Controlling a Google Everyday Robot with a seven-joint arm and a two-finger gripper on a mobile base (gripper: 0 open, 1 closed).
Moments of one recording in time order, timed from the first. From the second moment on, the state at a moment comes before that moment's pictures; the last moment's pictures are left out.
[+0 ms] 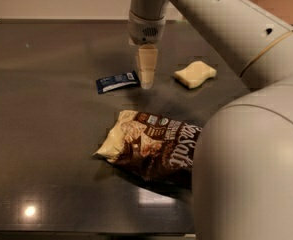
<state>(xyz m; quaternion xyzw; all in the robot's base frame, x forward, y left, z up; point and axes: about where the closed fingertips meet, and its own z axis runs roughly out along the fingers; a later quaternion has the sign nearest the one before) 0.644 0.013 0.892 -0.78 0.62 0.02 0.09</state>
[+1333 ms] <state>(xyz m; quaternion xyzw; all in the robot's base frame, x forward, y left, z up) 0.675 0.054 0.854 -0.80 0.60 0.02 0.06</state>
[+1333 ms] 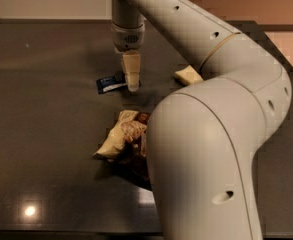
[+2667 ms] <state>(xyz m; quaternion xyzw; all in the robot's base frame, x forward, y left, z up) 0.675 0.061 0.829 -0.81 0.59 0.03 0.03</state>
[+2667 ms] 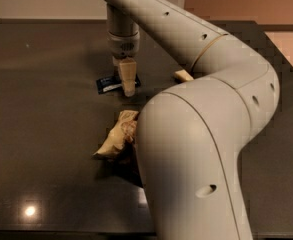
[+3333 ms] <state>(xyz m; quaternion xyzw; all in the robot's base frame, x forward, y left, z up) 0.679 0.060 0.823 -0.80 0.59 0.03 0.03</state>
